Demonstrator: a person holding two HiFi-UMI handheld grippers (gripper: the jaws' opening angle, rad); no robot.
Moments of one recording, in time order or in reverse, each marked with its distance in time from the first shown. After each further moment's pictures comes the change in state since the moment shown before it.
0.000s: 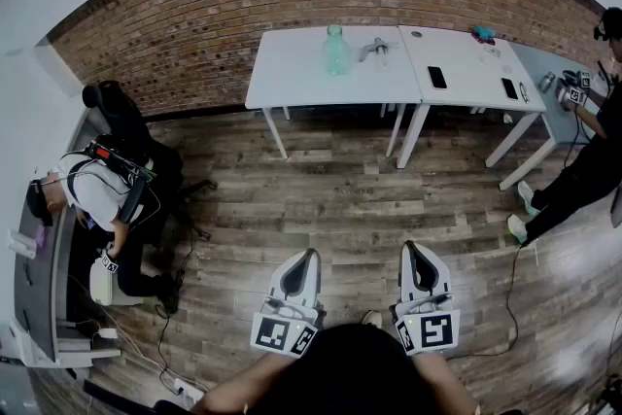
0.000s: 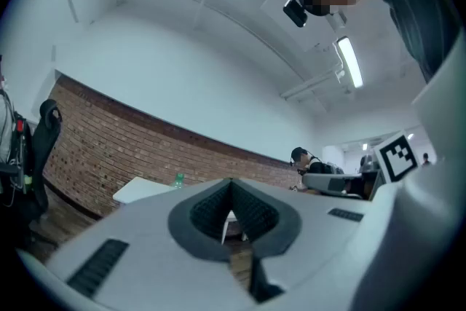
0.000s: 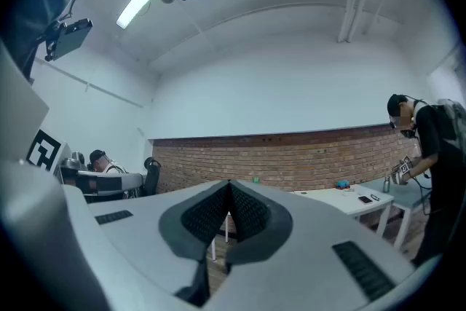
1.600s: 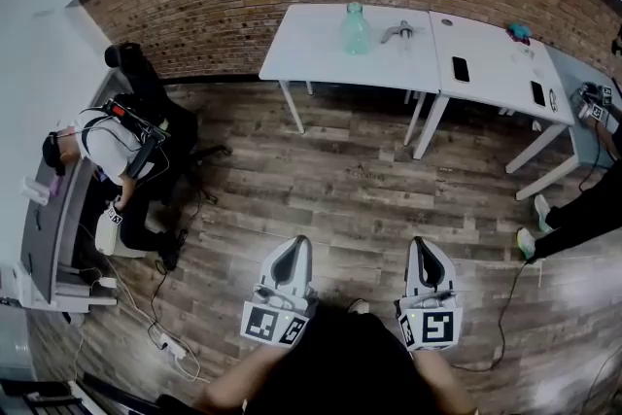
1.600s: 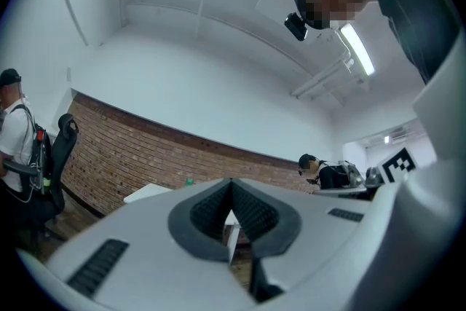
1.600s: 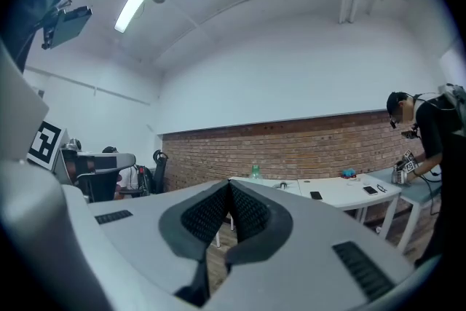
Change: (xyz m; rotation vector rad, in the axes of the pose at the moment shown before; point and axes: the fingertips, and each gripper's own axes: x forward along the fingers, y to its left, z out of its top) left arm 0.025 -0.054 -0.017 0.031 -0.060 0.152; right arm -0.013 -0.092 -0.042 0.021 0.068 0.093
